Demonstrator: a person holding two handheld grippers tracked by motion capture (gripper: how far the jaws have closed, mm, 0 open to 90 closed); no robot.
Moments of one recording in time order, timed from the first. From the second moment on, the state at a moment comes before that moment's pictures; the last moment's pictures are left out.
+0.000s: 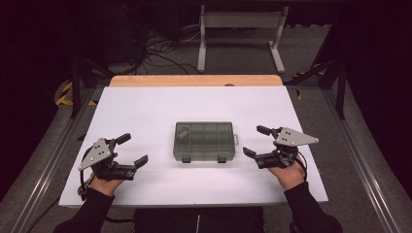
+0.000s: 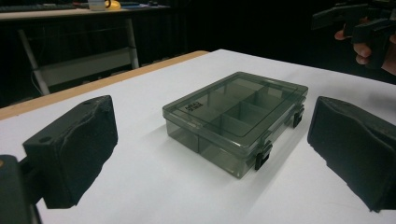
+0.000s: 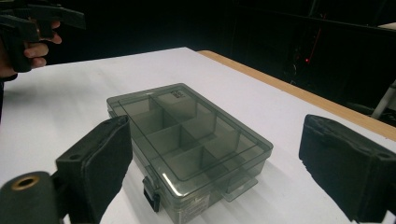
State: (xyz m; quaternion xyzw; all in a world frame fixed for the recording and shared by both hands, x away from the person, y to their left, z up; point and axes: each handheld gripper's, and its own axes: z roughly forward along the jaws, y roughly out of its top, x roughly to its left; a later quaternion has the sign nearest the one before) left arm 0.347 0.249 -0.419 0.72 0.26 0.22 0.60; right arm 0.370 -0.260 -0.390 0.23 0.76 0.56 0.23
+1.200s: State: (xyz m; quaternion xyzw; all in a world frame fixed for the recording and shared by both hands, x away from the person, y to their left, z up) left arm 0.351 0.254 -0.442 0.71 0.27 0.21 0.61; right arm 0.359 -0.265 -0.426 0.23 0.76 0.55 0.25
